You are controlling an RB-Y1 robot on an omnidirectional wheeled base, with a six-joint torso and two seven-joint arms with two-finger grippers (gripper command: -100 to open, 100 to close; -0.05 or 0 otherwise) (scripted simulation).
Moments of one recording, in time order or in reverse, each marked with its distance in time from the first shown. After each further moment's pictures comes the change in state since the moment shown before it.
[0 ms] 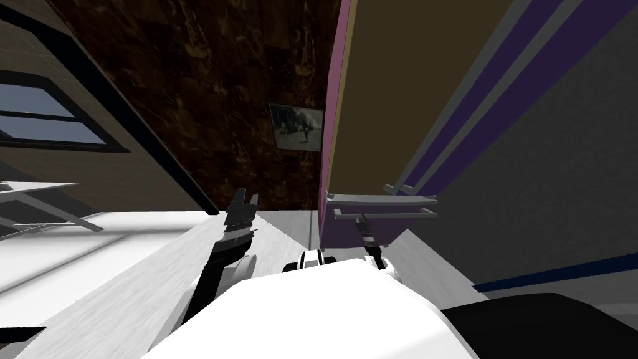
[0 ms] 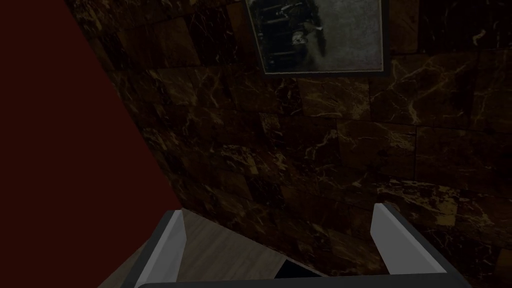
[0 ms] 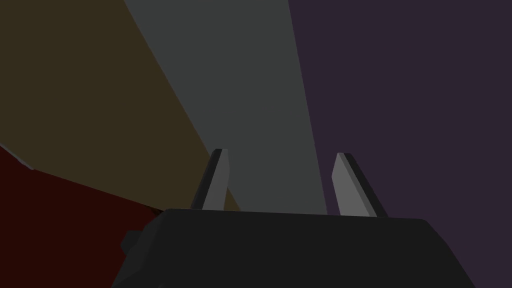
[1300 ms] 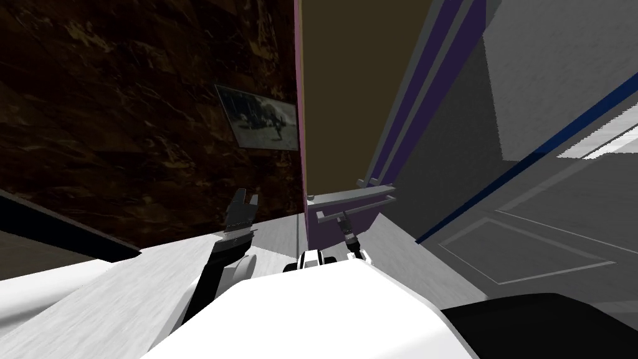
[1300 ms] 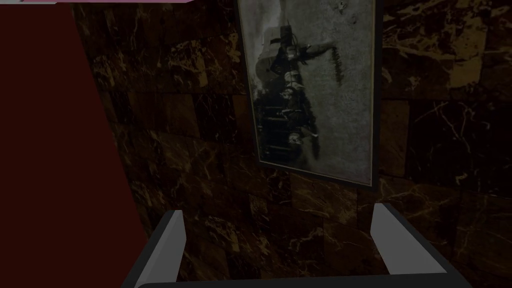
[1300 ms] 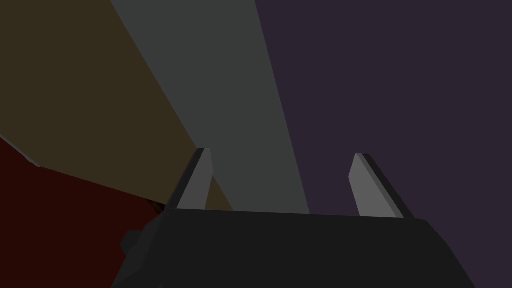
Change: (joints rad) left arm 0.000 0.000 0.000 0.000 0.000 0.000 0.000; right arm 0.001 0.158 0.200 -0.119 0.102 0.048 0.058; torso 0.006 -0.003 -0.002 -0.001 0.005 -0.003
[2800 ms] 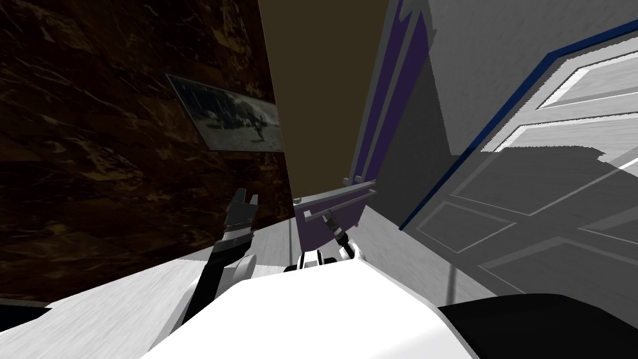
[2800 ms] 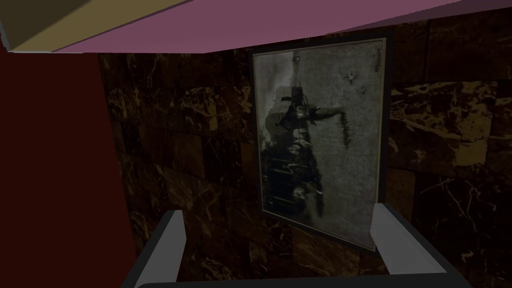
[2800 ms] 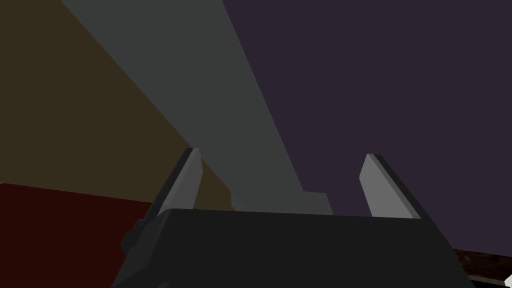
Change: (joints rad) left arm -0.001 0.000 0.000 0.000 0.000 0.000 0.000; right arm -0.036 0.007 0.189 -0.082 0.205 0.169 -0.167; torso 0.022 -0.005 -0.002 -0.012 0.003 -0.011
